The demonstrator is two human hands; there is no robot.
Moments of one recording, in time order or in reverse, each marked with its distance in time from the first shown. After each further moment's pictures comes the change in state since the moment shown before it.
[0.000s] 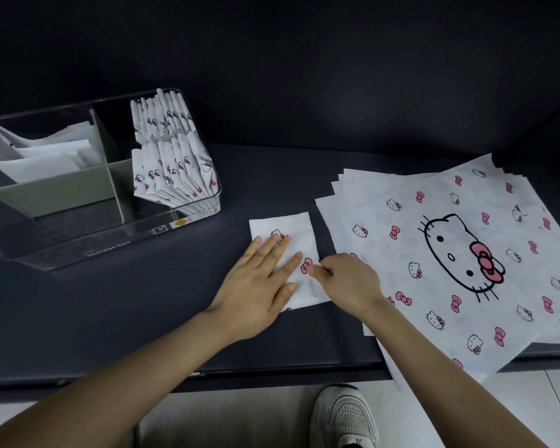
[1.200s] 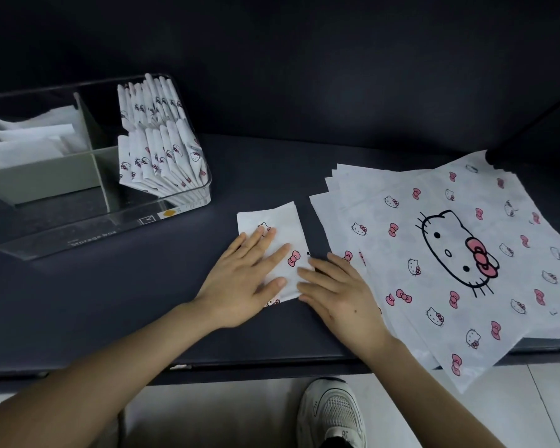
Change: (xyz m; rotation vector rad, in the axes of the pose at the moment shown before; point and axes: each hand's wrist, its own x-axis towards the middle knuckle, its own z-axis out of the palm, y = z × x) left_hand -0.001 -0.009 0.005 -0.190 -0.143 -0.095; right_hand -0.018 0.041 0.039 -0.172 0.679 -0.833
